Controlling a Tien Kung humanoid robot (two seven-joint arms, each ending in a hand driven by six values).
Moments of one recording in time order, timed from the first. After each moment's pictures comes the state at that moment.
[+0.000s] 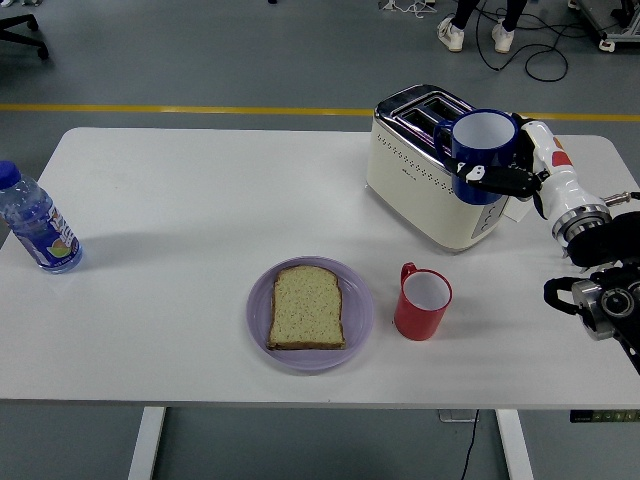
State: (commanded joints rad) left arm -0.07 0.02 -0.24 -0.20 0.09 0.20 0.07; right arm 0.45 -0.33 1.08 1.67 -1.20 -0.43 -0.47
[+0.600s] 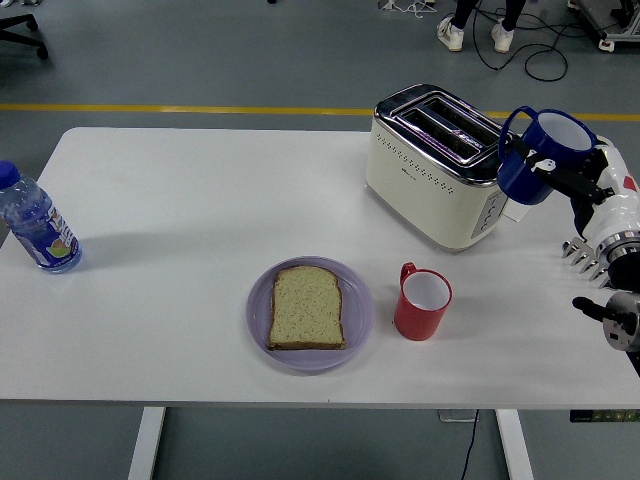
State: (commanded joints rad) left arm -0.07 0.02 -0.24 -0.20 0.10 0.20 0.07; right arm 0.32 -0.35 1.22 1.63 -0.92 -0.62 -0.21
